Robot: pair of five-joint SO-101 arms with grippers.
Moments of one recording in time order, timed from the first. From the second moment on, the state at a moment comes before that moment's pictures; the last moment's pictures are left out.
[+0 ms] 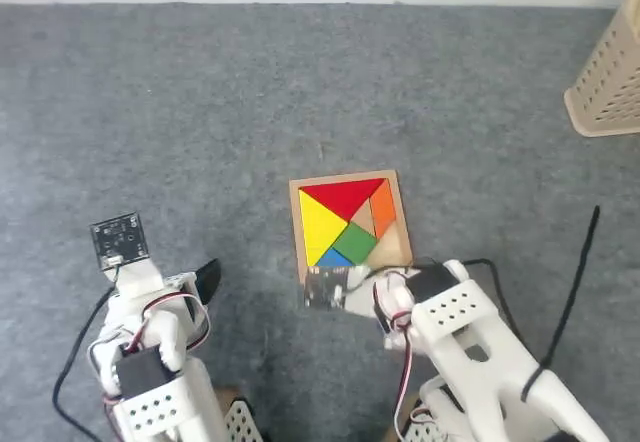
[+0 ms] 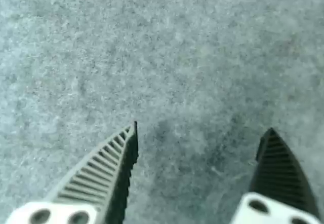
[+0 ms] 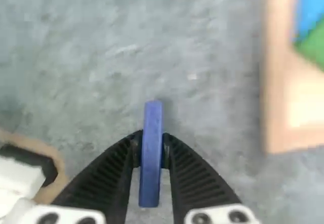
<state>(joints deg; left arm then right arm) -28.7 -103.8 97.3 72.6 2.2 -31.5 -39.2 68.9 65.1 56.0</state>
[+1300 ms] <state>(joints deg) -28.7 -103.8 97.3 72.6 2.2 -25.8 10.7 8.0 74.7 -22.2</state>
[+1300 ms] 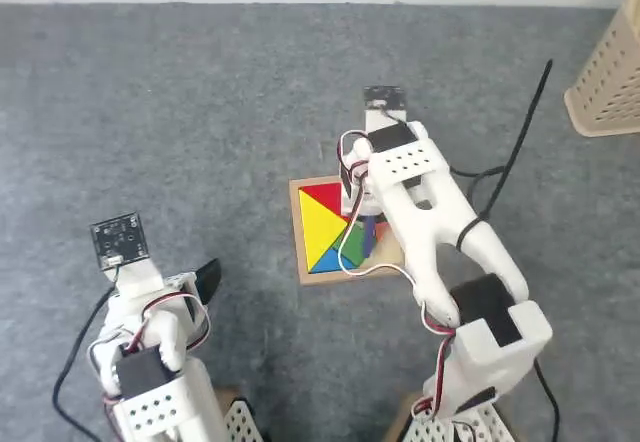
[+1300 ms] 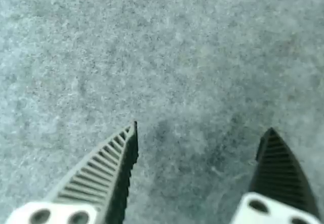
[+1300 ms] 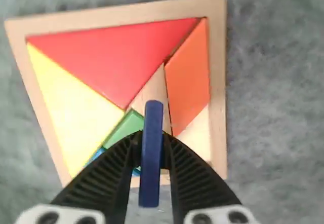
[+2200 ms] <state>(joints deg) -28.7 -103.8 97.3 72.6 2.2 -23.8 9.2 7.8 78.3 -30.1</state>
